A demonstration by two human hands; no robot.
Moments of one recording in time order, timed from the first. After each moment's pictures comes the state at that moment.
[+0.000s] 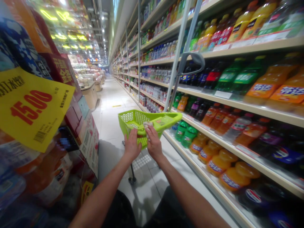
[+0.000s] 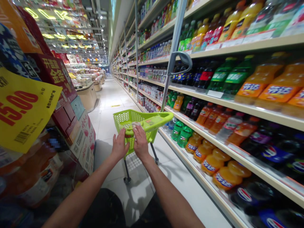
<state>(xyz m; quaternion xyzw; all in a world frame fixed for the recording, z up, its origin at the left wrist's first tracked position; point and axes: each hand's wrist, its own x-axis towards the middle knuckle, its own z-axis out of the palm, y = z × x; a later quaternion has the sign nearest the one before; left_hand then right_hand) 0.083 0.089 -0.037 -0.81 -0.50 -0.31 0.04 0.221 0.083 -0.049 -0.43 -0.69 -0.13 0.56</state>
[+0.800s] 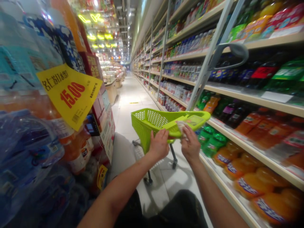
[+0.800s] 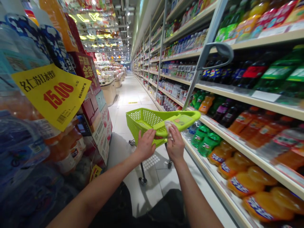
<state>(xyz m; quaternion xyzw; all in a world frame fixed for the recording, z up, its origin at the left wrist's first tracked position) 0.126 0.045 -0.017 -0.84 -0.46 -0.28 -0.01 0.285 0.060 -0.048 -0.46 -0.64 -0.16 0.59</state>
